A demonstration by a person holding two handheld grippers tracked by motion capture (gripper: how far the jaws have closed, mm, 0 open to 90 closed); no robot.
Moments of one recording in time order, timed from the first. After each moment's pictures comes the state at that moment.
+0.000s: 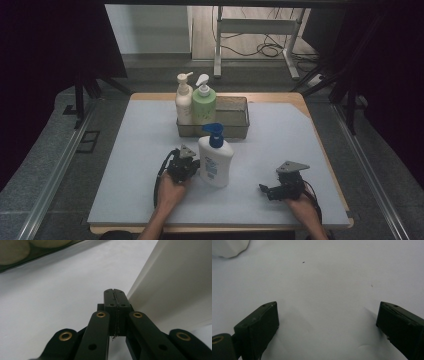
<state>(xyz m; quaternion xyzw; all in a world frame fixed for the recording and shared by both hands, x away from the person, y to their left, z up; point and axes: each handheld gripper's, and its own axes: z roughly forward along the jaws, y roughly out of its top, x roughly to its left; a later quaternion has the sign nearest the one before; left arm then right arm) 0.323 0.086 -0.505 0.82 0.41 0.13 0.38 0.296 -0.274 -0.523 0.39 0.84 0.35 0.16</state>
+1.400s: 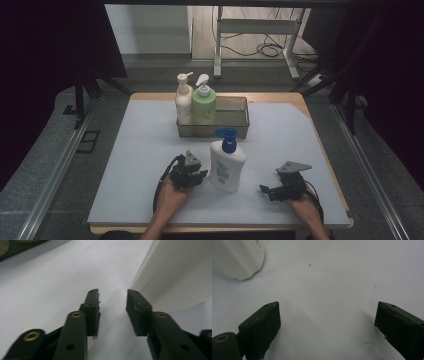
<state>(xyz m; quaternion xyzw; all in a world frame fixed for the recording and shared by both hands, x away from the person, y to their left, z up) 0.305 0.081 -0.505 0.84 0.38 0.13 0.36 0.293 -0.276 -0.518 0.38 0.84 0.36 0.15</state>
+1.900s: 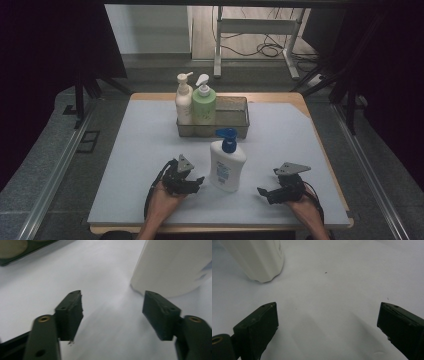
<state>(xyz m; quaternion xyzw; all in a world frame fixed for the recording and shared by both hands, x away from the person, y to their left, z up) 0.285 0.097 -0.500 0.84 0.38 0.16 0.35 0.286 -0.269 -0.510 0.34 0.85 0.38 0.14</state>
